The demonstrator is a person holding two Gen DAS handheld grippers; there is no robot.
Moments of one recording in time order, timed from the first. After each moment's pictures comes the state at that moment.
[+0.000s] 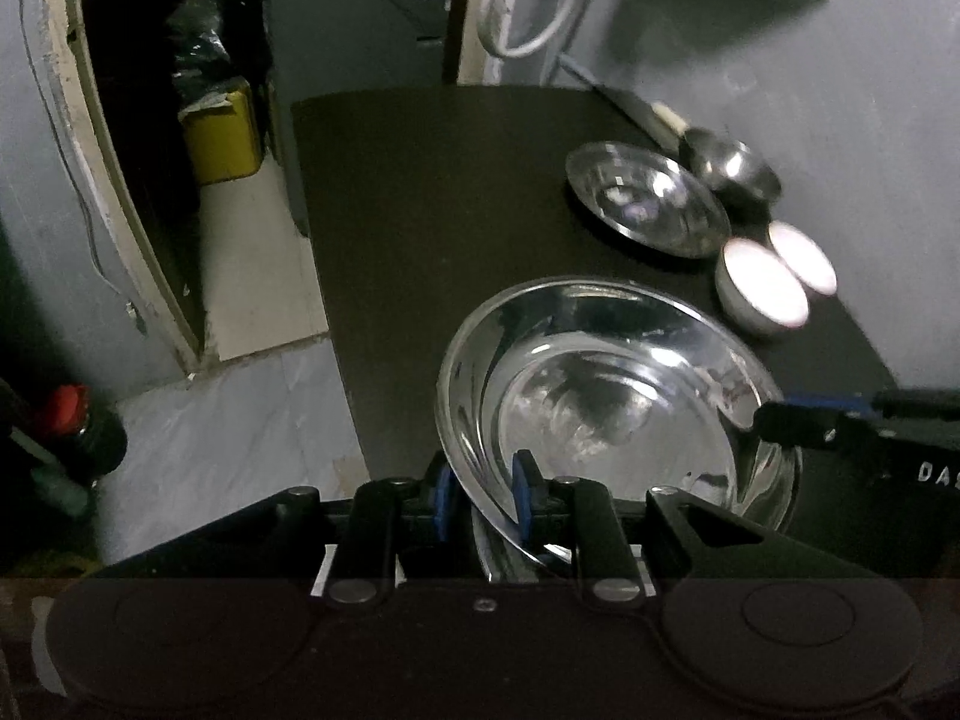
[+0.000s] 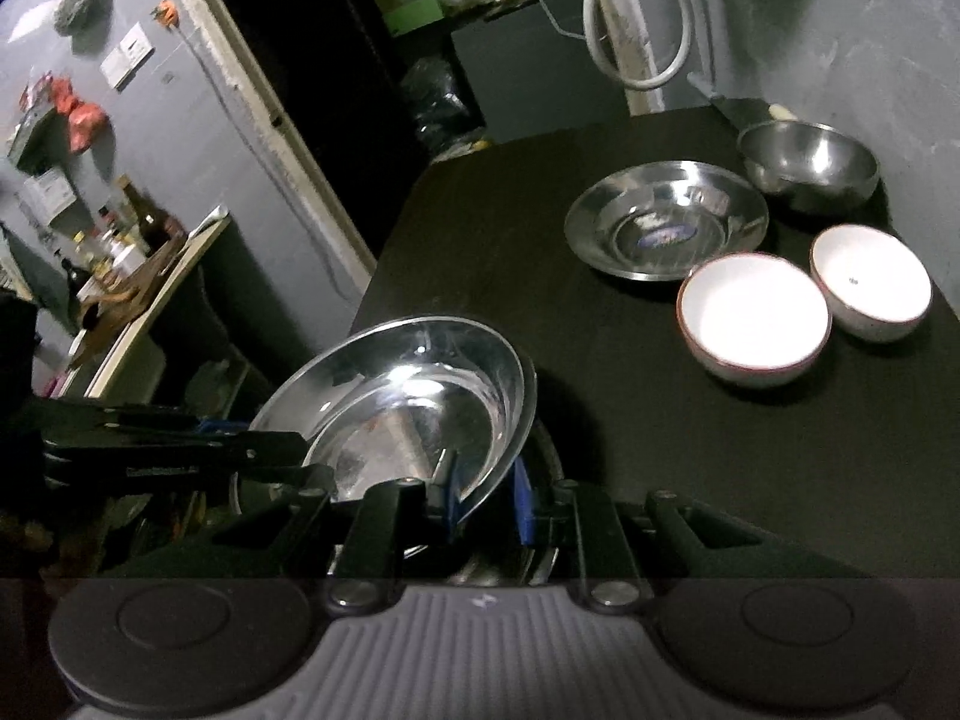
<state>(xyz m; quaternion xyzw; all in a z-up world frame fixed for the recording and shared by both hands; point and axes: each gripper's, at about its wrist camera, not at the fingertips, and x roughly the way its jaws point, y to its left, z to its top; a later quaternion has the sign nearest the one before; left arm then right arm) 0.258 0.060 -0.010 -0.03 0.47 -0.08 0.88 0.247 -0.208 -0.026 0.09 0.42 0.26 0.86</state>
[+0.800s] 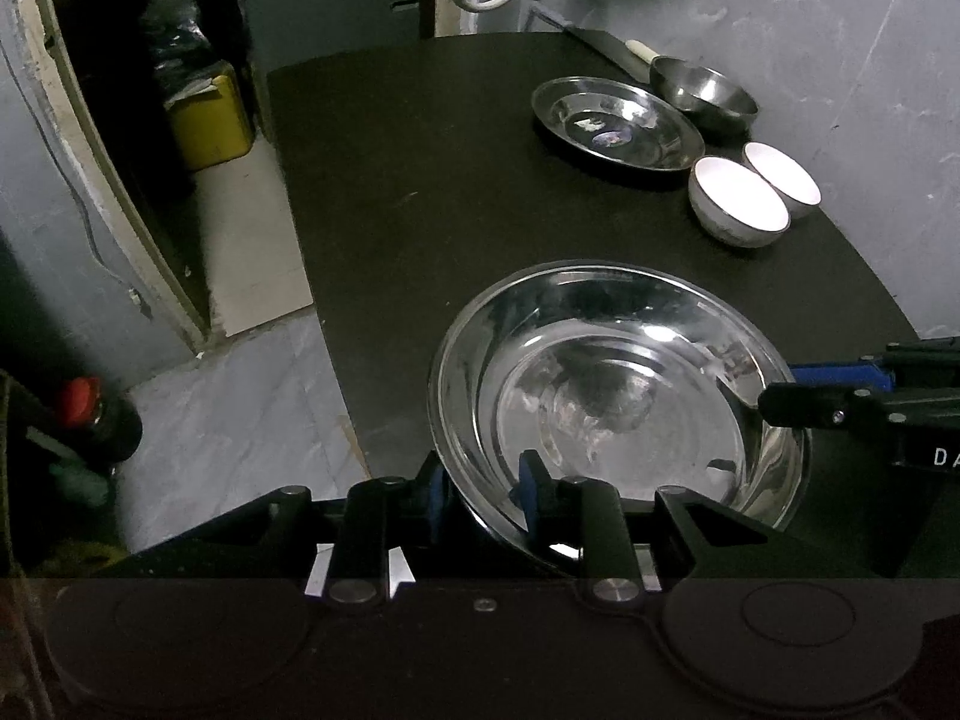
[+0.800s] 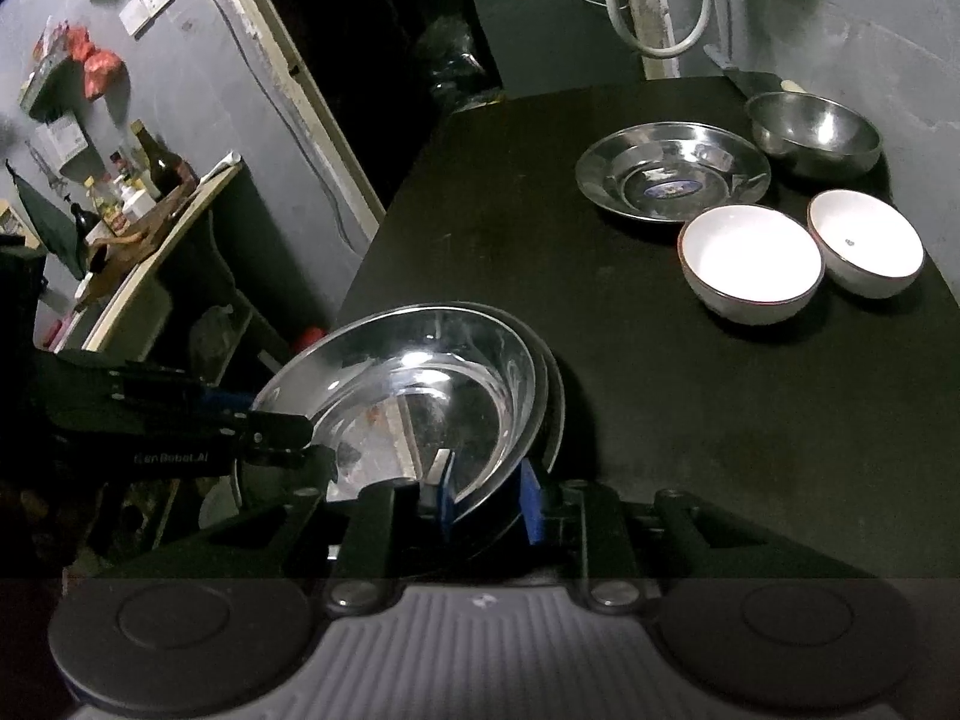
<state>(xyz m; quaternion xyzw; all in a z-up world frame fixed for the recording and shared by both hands) 0.238 0.035 -0.018 0.01 0.50 -0.08 0.86 0.225 -0.212 -0.028 0.05 0.45 0.28 0.85</state>
